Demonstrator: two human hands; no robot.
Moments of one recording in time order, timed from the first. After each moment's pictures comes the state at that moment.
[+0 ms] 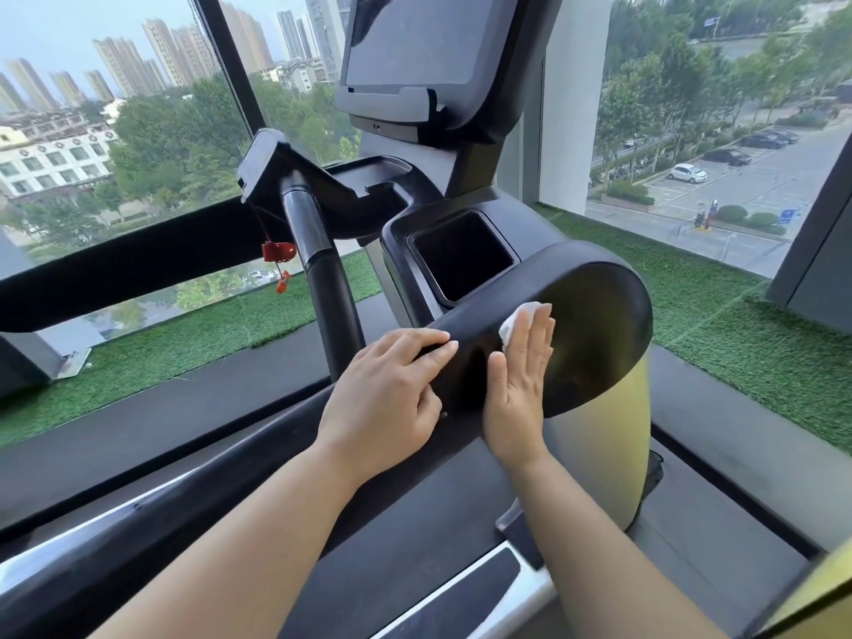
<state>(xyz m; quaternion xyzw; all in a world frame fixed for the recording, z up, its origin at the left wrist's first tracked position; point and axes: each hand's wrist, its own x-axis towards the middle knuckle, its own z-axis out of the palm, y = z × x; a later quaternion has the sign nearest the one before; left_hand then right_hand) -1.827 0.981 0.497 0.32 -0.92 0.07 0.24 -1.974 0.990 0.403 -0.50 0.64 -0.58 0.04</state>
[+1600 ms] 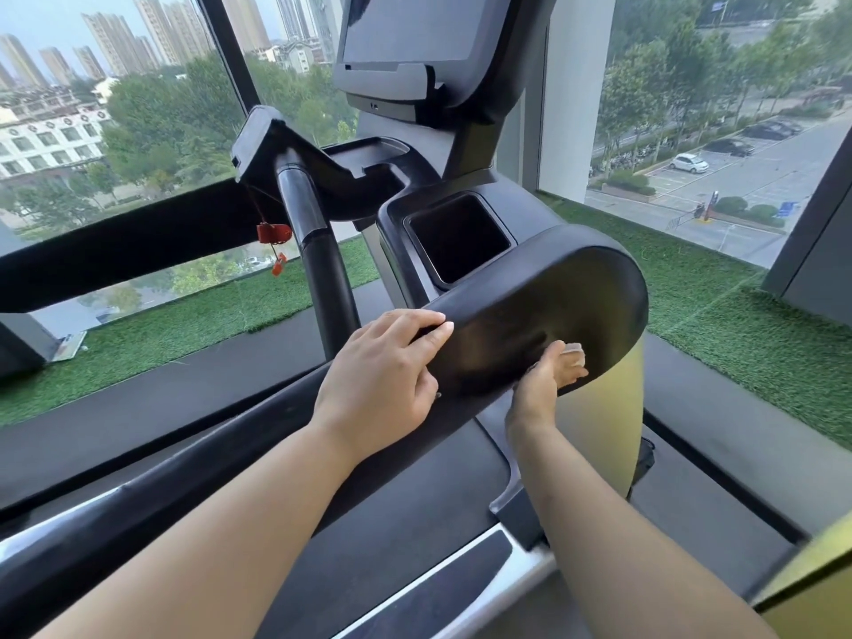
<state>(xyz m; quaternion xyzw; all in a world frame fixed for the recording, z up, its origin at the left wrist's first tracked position) -1.828 0.983 0.496 0.31 -0.92 0.10 0.21 -2.008 0.958 0.362 -0.11 0.61 -0.74 0.27</state>
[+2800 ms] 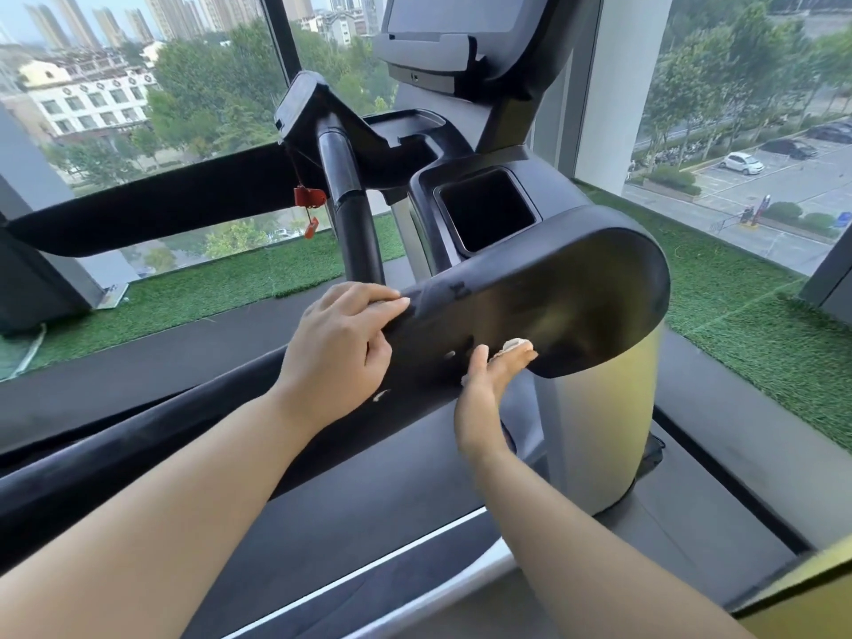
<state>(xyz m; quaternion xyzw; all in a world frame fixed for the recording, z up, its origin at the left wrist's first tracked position) -1.780 1.006 0.501 0.39 -0.87 0.06 0.29 -1.916 1.023 0.383 -0.34 0.56 -0.67 0.36</state>
